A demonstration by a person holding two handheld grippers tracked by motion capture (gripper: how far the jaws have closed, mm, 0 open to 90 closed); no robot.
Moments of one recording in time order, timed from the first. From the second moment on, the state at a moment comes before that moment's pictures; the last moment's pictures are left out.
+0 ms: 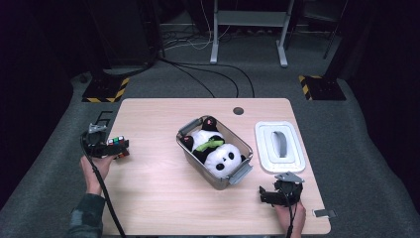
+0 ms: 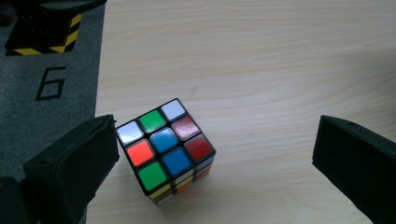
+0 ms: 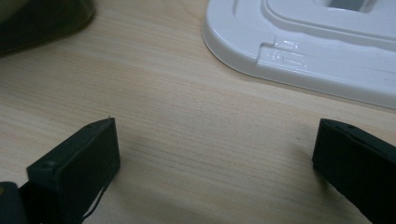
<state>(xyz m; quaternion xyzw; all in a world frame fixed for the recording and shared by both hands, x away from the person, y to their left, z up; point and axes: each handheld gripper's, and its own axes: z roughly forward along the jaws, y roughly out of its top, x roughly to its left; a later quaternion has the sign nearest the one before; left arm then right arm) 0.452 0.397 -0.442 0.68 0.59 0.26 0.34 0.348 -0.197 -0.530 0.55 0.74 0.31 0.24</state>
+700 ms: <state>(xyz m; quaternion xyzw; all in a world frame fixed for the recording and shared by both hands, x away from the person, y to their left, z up) 0.475 0.400 -0.484 0.67 0.63 0.24 0.32 0.348 -0.197 -0.530 0.55 0.74 0.31 0.24</state>
